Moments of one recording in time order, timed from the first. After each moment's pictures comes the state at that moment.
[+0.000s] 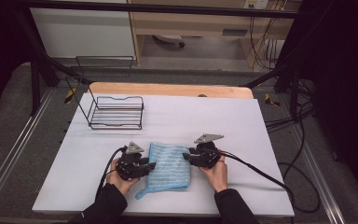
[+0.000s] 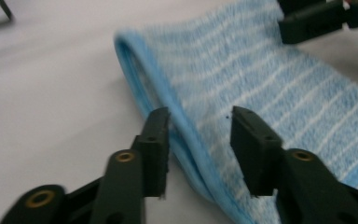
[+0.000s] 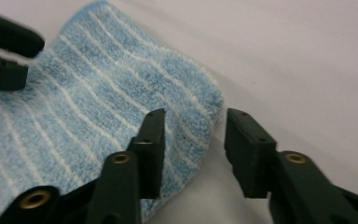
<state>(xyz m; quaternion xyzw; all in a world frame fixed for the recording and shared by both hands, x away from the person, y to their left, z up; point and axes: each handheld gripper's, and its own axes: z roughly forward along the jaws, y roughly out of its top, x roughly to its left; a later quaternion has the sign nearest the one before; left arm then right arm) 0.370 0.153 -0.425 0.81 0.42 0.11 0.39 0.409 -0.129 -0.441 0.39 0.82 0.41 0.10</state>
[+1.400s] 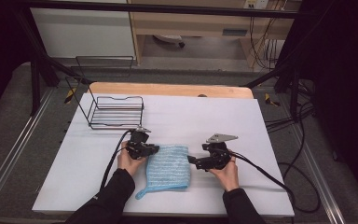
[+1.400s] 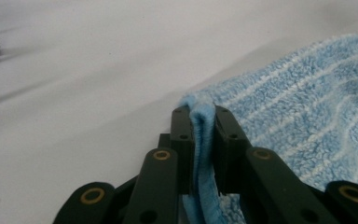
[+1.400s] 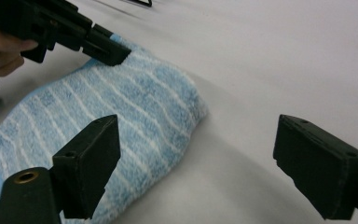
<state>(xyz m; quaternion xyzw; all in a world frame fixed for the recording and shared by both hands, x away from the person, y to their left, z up) 0.442 0.136 -0.442 0.81 0.46 0.06 0.36 0.406 -0.155 -0.432 0.40 0.80 0.45 0.09</state>
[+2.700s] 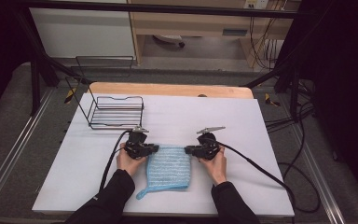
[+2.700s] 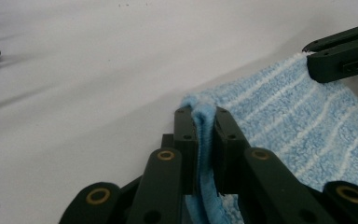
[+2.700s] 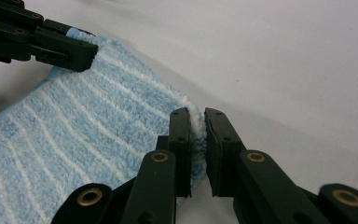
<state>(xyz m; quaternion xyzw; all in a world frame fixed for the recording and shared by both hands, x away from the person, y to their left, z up) 0.442 0.142 -0.442 0.80 0.45 0.06 0.39 0.443 -0.134 -0.450 0.45 0.79 0.41 0.02</state>
